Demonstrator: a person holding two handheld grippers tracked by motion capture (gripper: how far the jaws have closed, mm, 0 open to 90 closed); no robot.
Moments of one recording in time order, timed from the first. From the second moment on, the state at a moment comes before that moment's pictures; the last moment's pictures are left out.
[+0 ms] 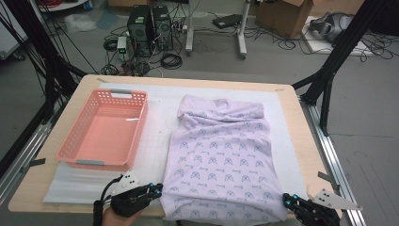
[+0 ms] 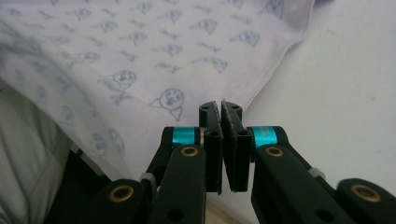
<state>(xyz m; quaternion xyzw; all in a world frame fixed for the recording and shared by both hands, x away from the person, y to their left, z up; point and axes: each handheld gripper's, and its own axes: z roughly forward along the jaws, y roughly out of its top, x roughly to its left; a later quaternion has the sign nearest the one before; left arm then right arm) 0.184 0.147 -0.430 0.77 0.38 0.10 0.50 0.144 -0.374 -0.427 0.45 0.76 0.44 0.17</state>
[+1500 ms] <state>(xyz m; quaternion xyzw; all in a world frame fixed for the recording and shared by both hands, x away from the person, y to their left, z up) 0.192 0.138 -0.452 0.78 0.40 0.11 0.47 0.158 -0.367 -0.447 0.46 0.77 0.41 0.17</state>
